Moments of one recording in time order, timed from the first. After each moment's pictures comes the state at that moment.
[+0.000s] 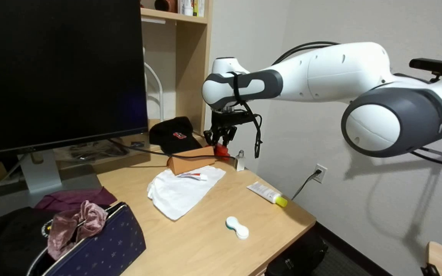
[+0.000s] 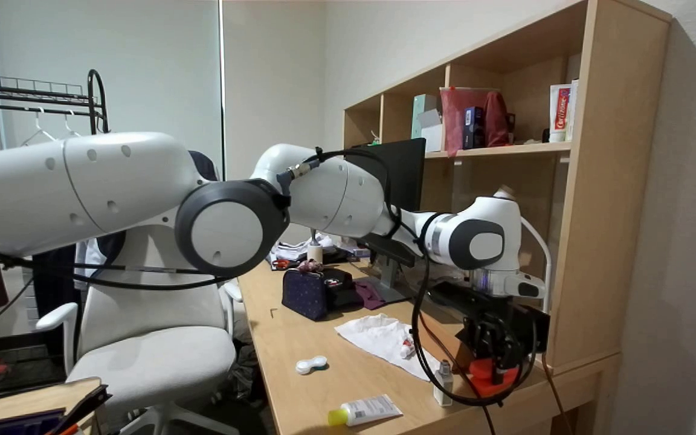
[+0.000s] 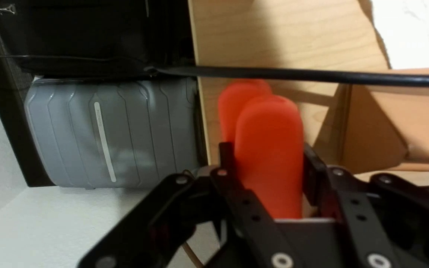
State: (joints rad) arm -0.17 1.29 -0.05 -0.60 -0.01 1.90 0.10
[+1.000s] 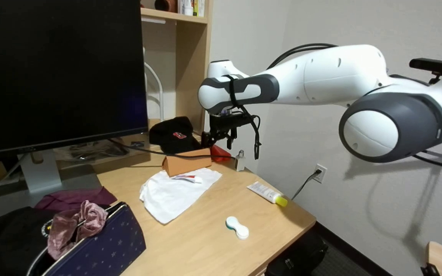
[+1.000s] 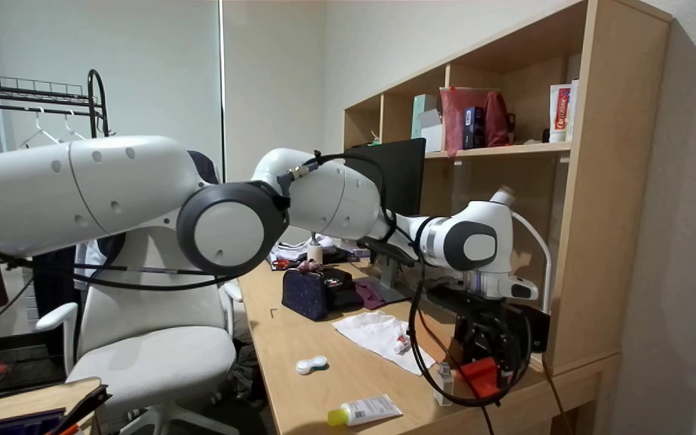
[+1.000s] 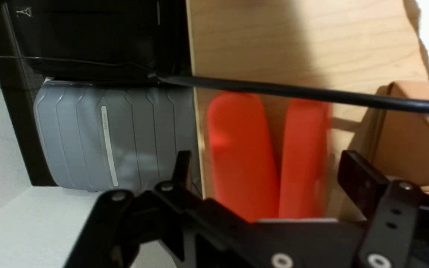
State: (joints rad) arm -0.14 1.30 -0.08 -0.59 -0.02 1.88 0.09
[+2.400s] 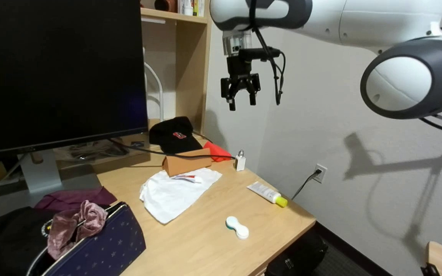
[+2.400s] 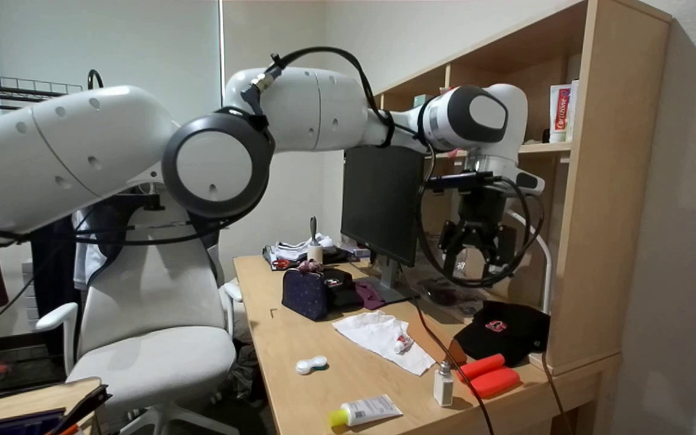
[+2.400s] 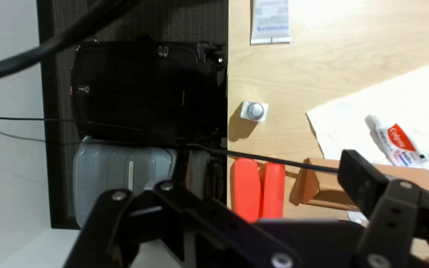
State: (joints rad) arm -0.17 1.08 -0.08 -0.42 -0.02 1.26 -0.03
